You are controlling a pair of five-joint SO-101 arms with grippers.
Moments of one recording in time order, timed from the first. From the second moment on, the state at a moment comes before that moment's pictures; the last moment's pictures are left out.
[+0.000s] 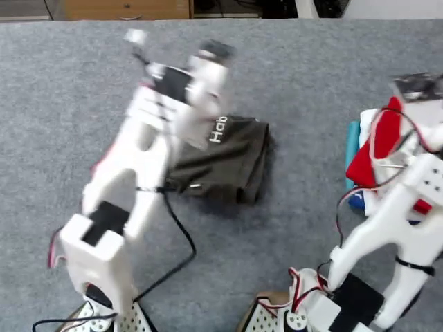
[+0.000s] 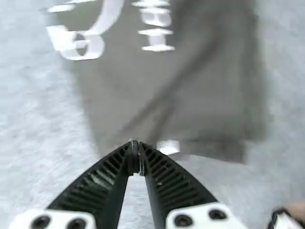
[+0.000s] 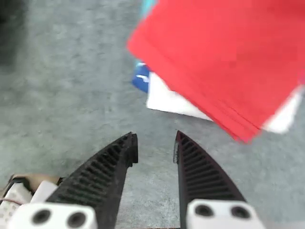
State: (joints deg) left arm 16.6 13.5 -31.8 100.1 -7.6; right arm 30.9 -17.9 1.6 101.3 33.4
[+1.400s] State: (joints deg) left arm -32.3 -14.8 -10.1 100.1 -18.7; right arm -11.5 43.0 -47.7 94.9 -7.6
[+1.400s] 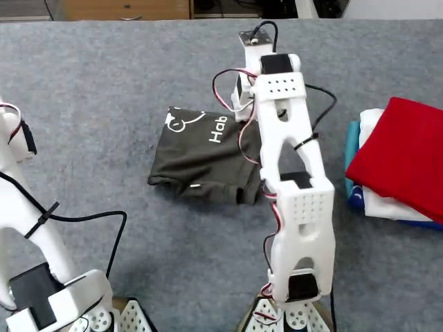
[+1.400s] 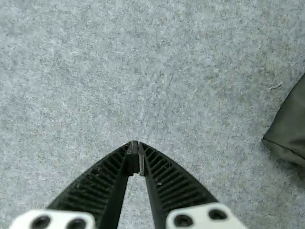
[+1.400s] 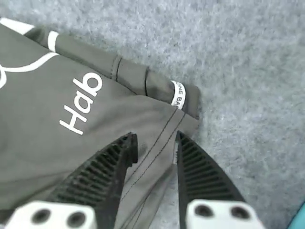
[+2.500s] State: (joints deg) left arm -32.3 -14.8 -8.0 100.1 -18.7; right arm -8.7 49.1 -47.1 96.6 -7.8
